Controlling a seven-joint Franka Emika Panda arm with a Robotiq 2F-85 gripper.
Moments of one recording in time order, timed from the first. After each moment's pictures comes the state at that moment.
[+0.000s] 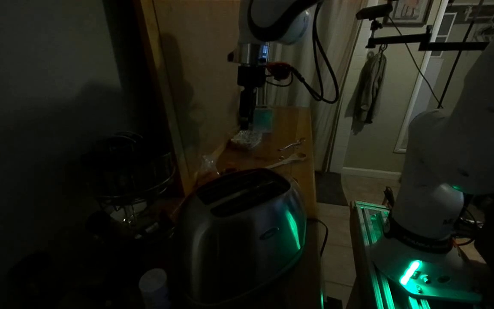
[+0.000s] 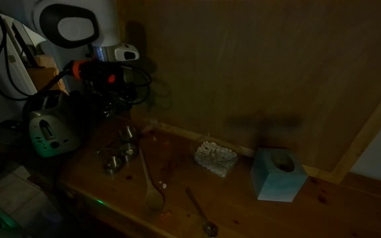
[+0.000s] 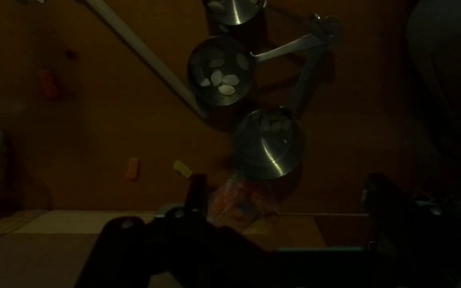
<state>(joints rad) -0.04 -0.30 -0.22 -2.33 0.01 2.08 -0.38</state>
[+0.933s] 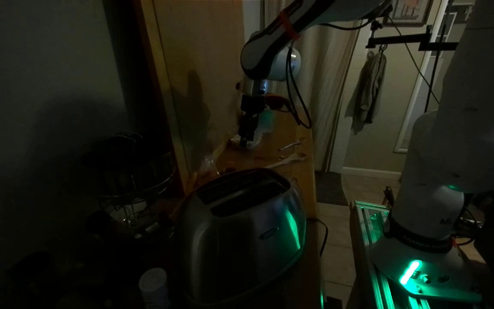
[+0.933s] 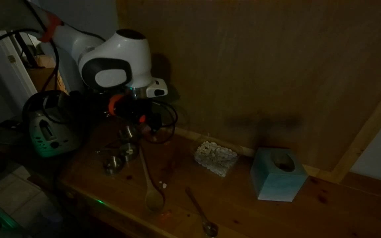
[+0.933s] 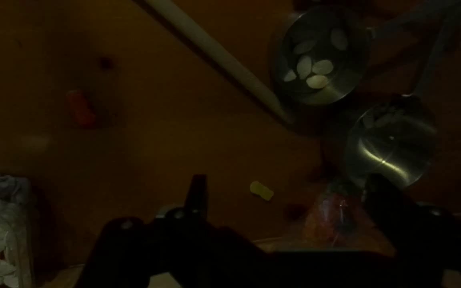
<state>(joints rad) -0.13 -0.05 -0.30 -2.33 0.17 2.33 -0.54</state>
